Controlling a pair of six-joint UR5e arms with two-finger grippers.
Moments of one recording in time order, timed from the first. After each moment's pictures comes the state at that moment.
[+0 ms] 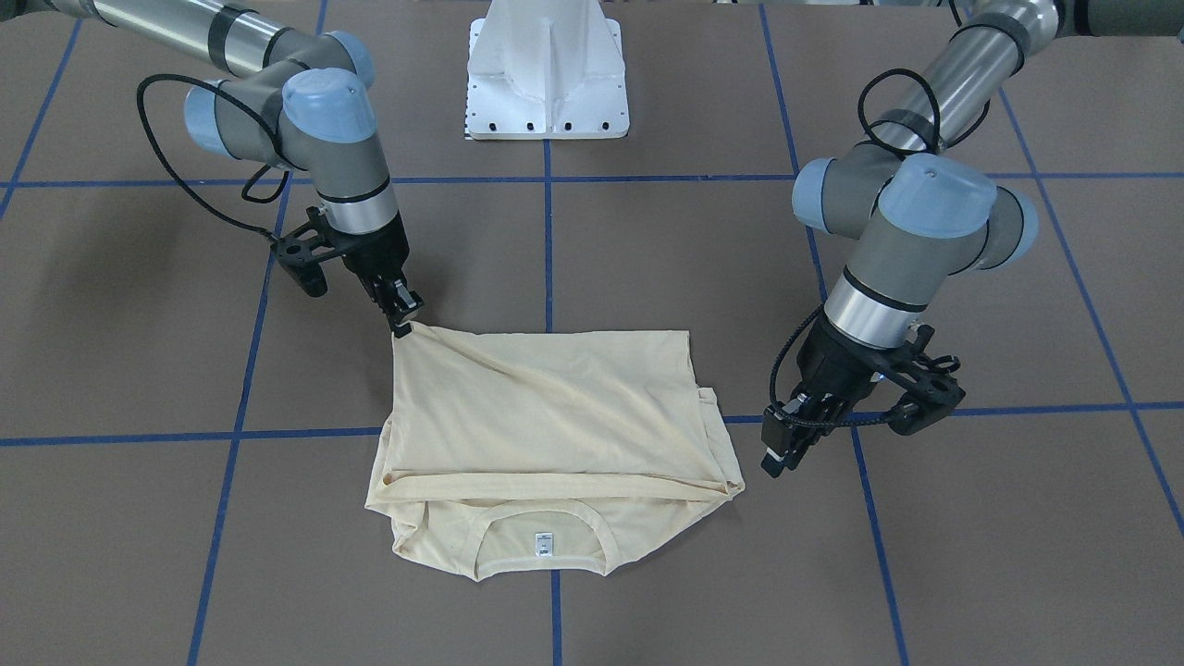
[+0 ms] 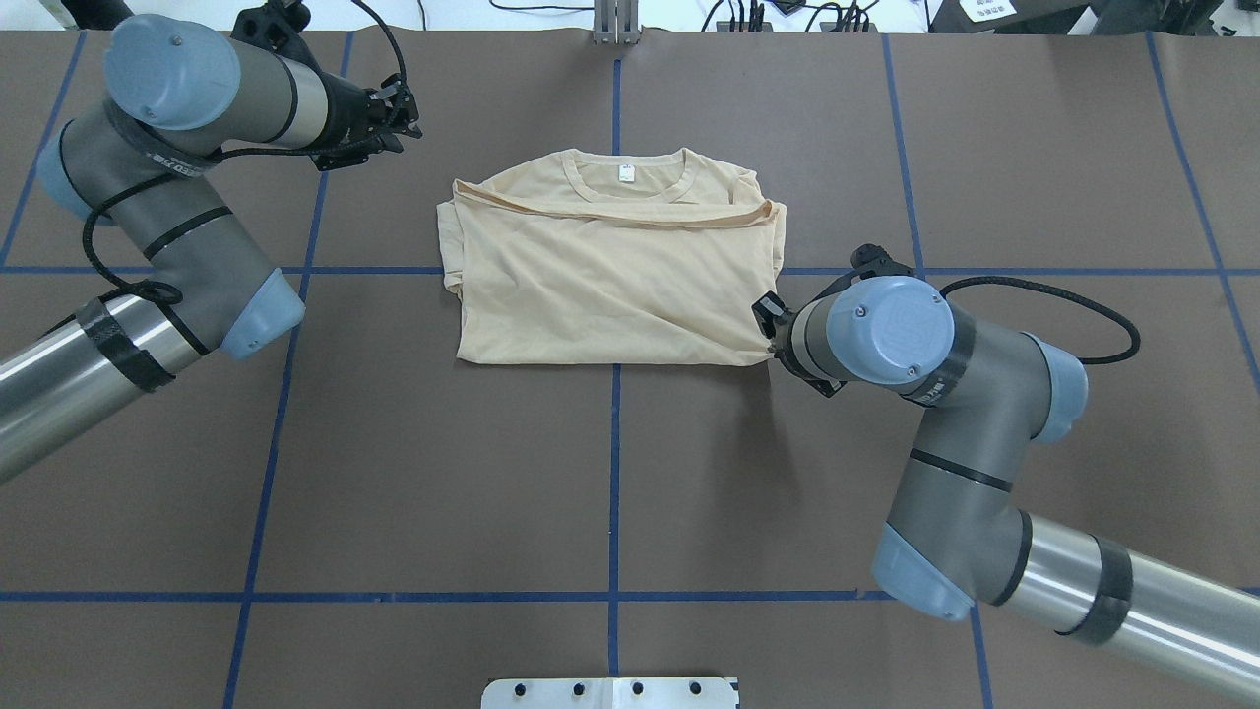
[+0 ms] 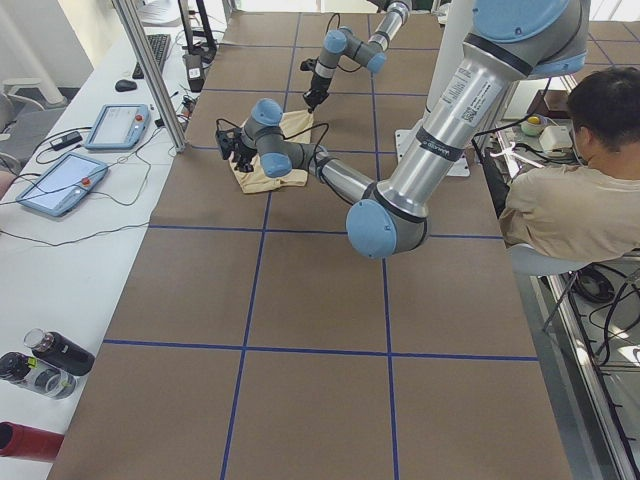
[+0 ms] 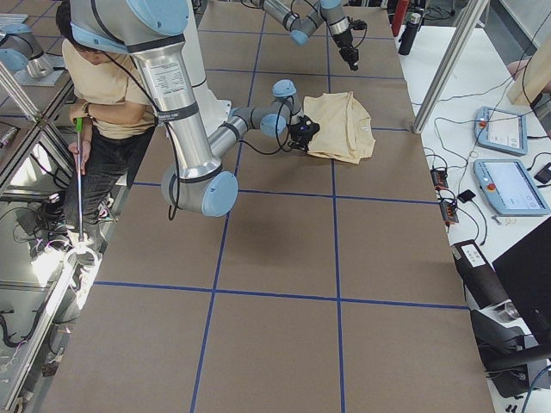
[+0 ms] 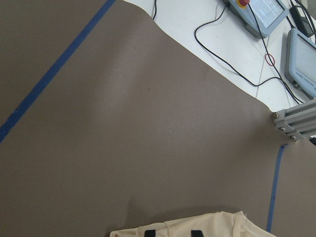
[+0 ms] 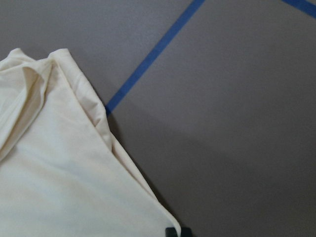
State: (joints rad) left arm -0.87 -2.16 -1.40 -2.29 -1.84 -1.60; right arm 0.49 -1.19 1.83 -1.33 1.63 2.09
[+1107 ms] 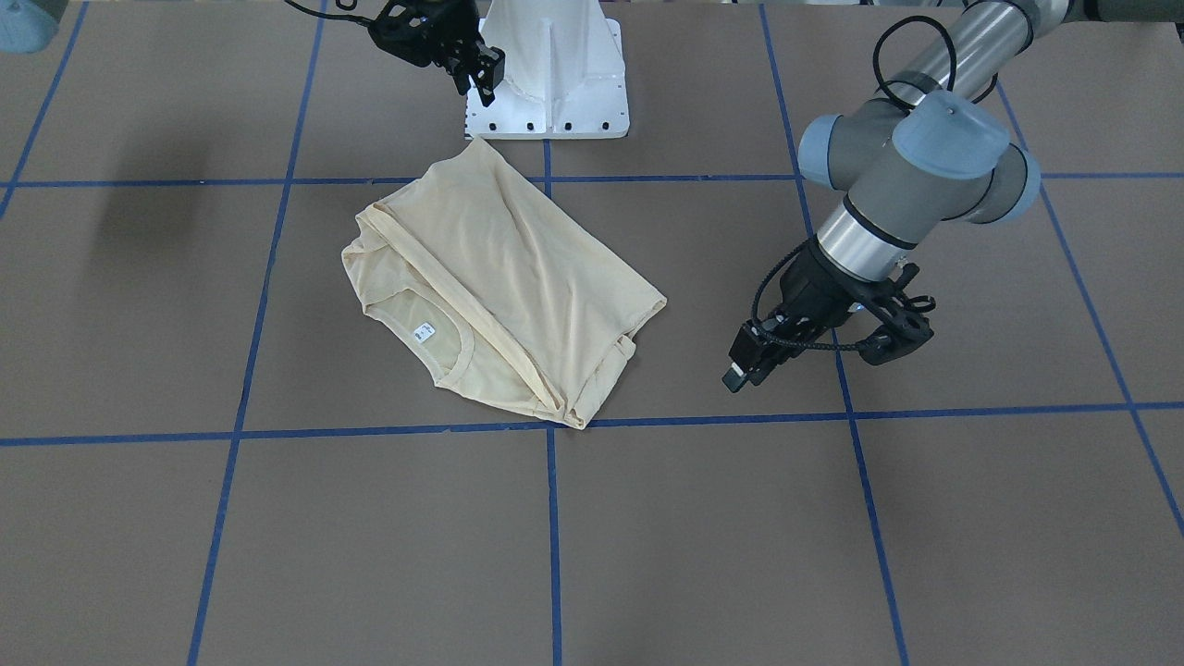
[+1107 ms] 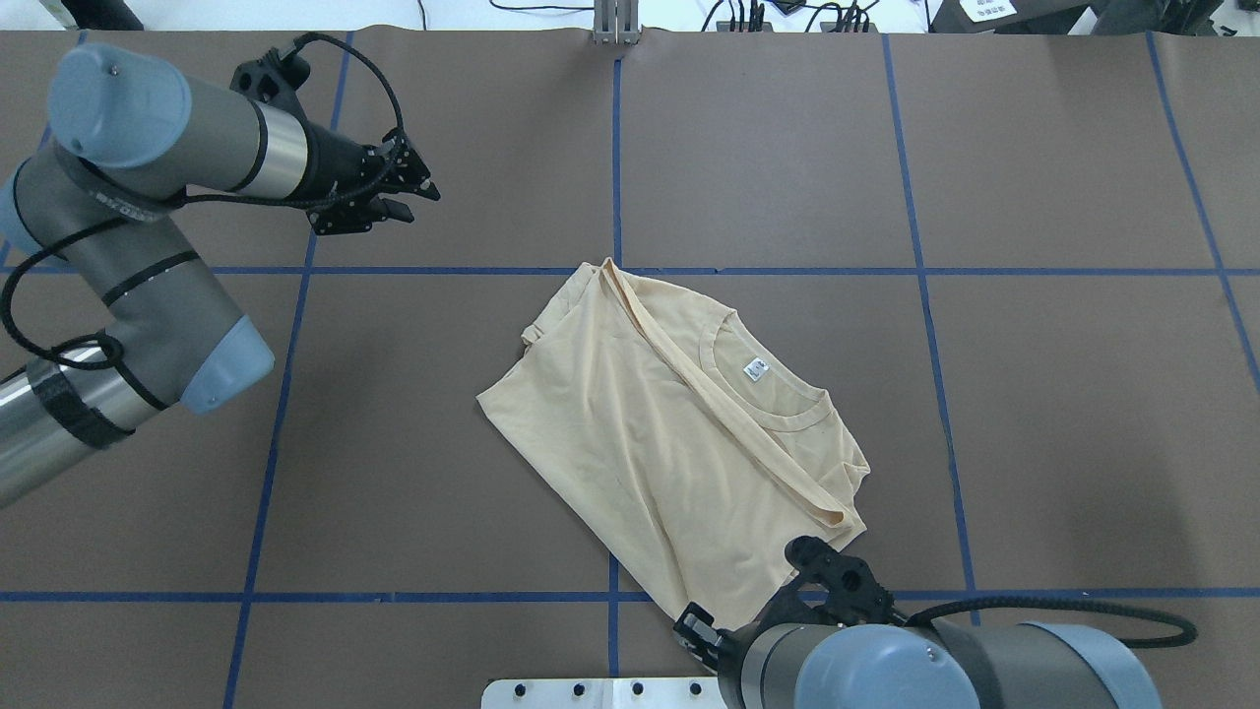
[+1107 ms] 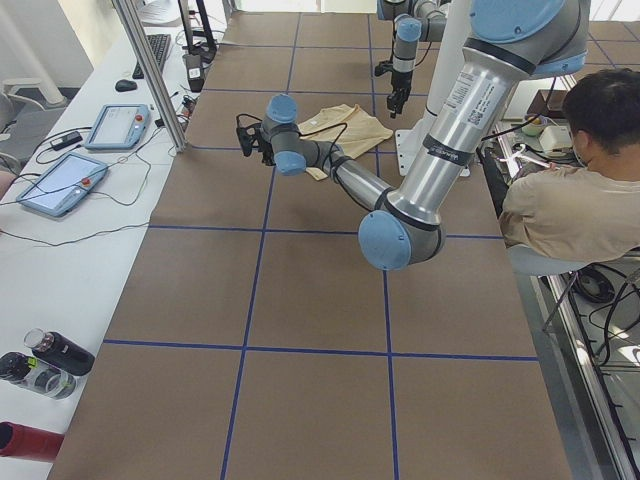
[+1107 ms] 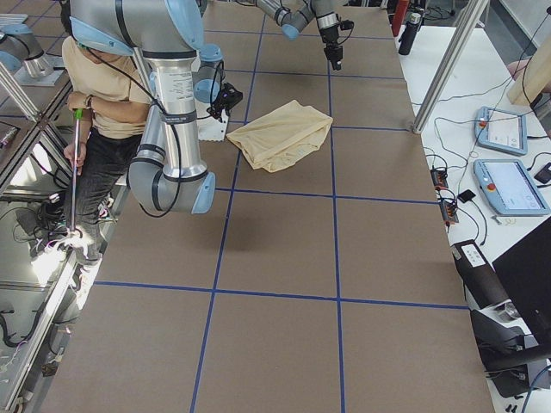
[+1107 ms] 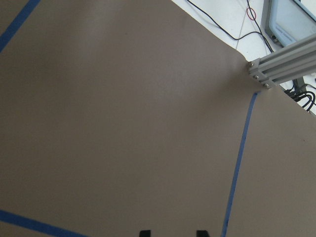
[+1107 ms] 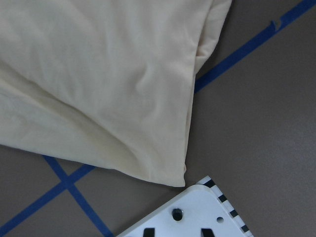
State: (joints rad) left arm -0.81 -2.04 -1.60 -2.28 -2.00 -1.71; right arm 0.05 -1.22 2.22 -1.65 1.58 2.21
